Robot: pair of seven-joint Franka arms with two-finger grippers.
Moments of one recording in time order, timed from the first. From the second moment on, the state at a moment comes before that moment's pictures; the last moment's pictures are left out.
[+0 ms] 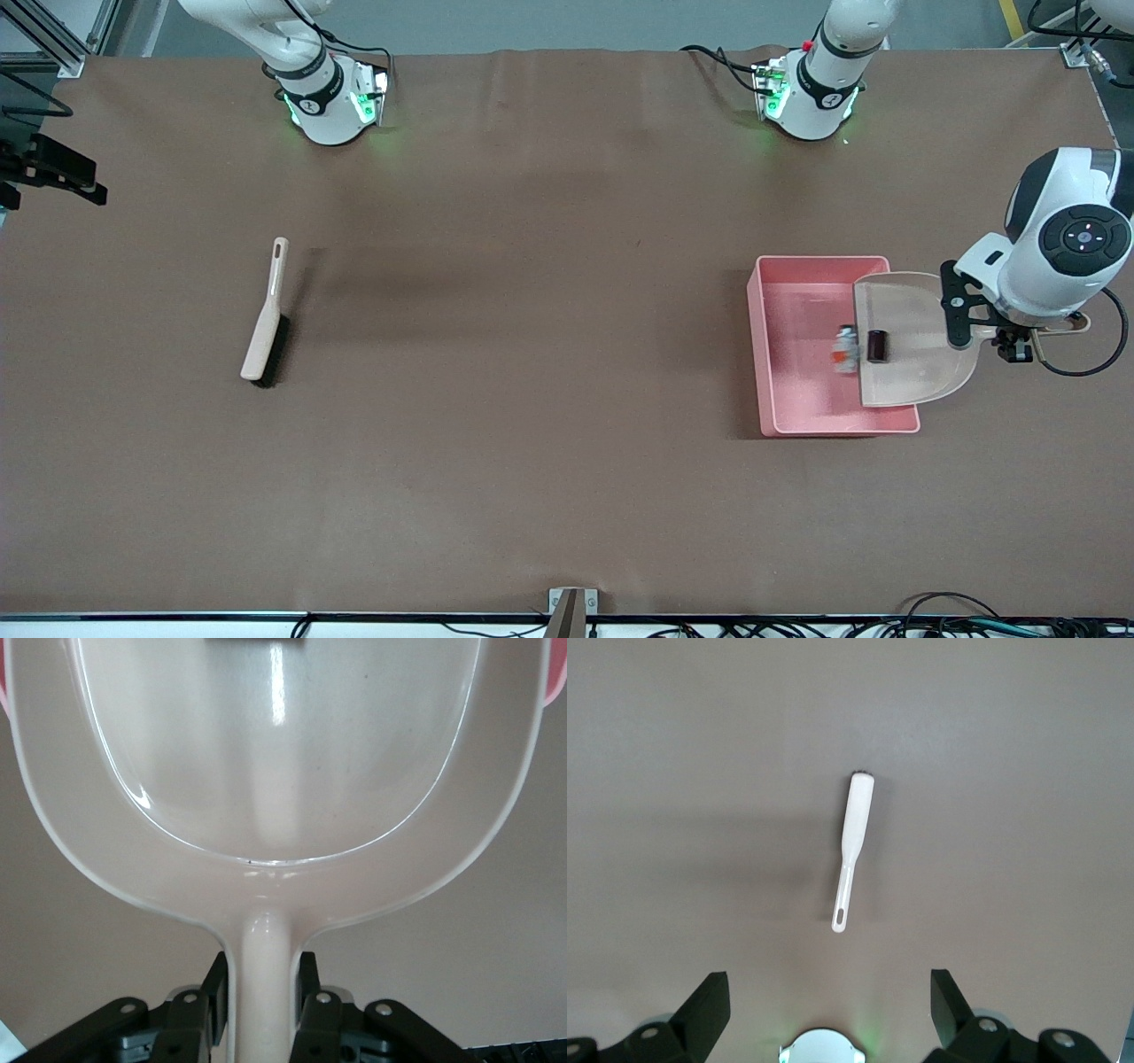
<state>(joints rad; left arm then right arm) 0.98 0.36 -1.04 -1.94 0.81 1.95 1.25 0.08 0.05 -0.12 -1.36 -0.02 1.32 -0.10</state>
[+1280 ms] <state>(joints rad) 0.72 0.47 -1.31 -1.76 0.69 1.79 0.77 0.05 0.06 -0.12 -1.37 -0.02 1.41 -0.07</state>
